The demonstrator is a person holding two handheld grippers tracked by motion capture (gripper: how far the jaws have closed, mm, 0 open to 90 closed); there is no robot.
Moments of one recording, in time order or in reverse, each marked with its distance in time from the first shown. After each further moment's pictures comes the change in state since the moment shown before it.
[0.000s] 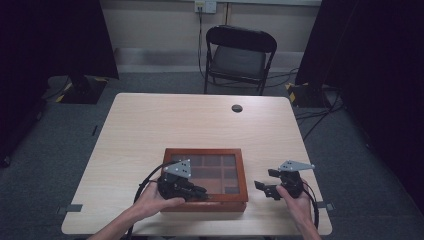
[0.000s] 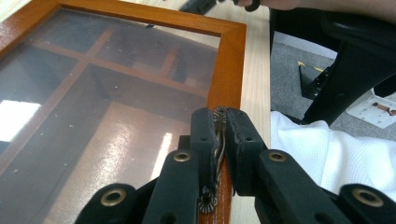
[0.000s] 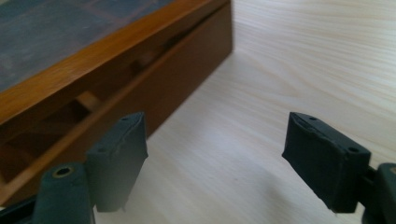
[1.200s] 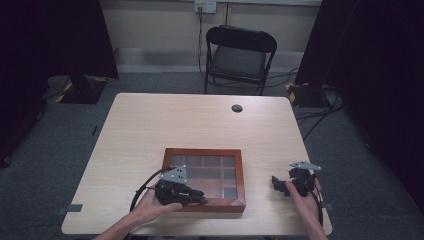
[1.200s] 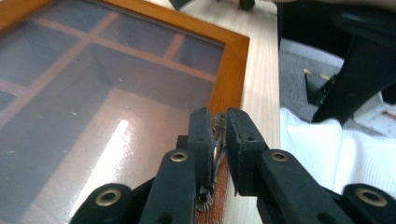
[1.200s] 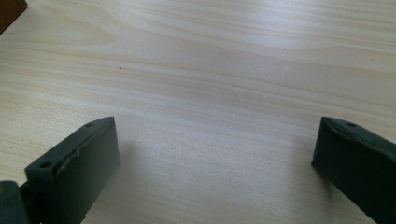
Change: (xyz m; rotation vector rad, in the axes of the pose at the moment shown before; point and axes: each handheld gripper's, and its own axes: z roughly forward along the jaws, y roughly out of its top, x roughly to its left) left arm -0.002 -0.029 0.012 -0.028 0.030 0.002; right arm -0.048 -0.030 0.006 0.085 -0.460 0.176
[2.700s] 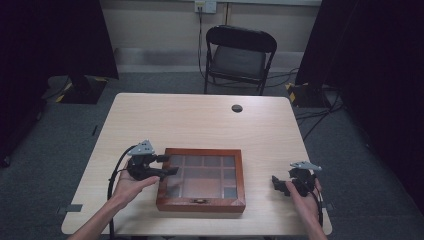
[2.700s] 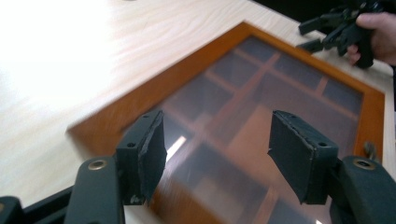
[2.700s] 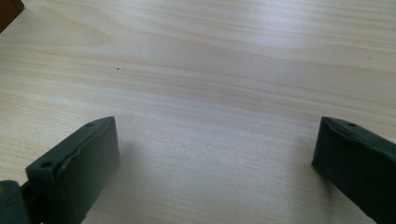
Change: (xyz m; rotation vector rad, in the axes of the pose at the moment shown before) left arm 0.062 -0.012 -0.068 -0.167 0.325 -0.183; right arm -0.001 0.000 0.000 0.000 -0.005 0.006
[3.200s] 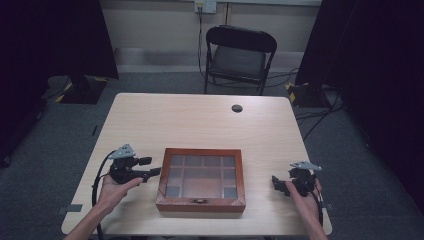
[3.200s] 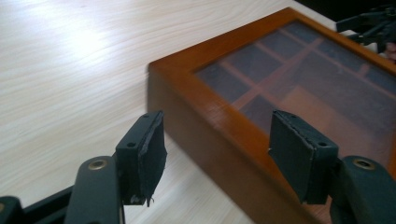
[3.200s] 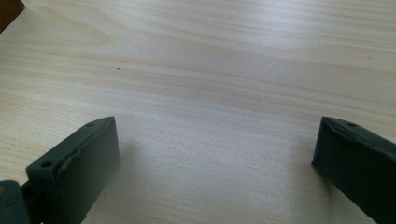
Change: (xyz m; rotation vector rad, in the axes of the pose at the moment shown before) left arm 0.026 -0.040 -0.032 -0.008 0.085 -0.090; right arm 0.000 0.000 0.000 0.000 -0.001 0.001
